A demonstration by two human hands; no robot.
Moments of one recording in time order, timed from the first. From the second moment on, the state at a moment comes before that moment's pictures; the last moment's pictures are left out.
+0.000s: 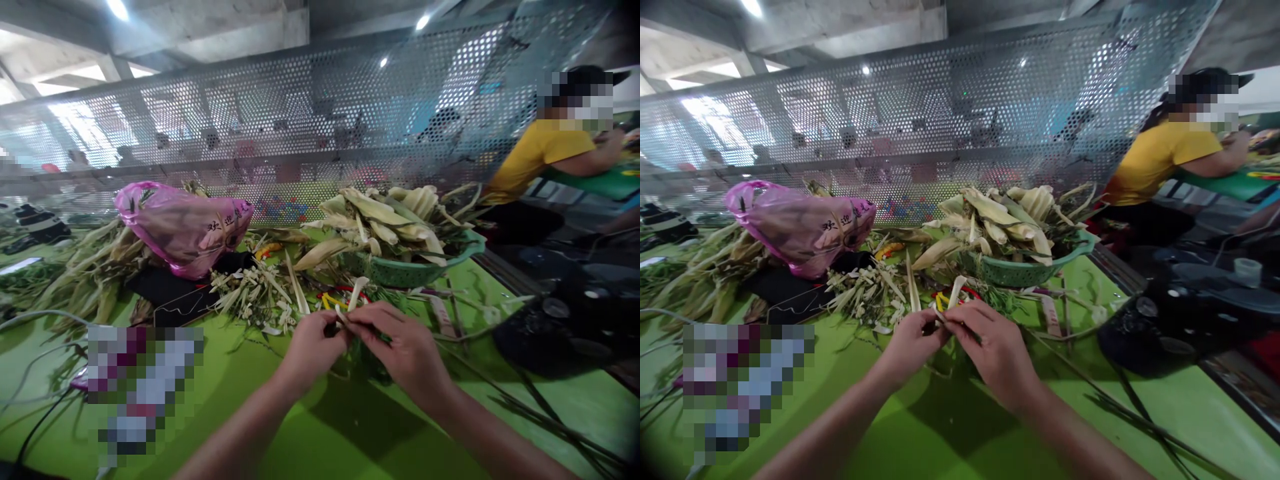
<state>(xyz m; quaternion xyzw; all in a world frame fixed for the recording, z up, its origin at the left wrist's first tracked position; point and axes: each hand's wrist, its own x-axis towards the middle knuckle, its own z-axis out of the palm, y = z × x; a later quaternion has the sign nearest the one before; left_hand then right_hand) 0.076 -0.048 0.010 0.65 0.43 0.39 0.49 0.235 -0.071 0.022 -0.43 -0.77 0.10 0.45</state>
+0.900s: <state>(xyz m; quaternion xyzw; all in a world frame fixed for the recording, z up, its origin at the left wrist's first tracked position) 0.074 -0.047 0.020 0.60 0.46 0.32 0.58 0.239 -0.067 0.031 -0.43 -0.53 0.46 0.56</state>
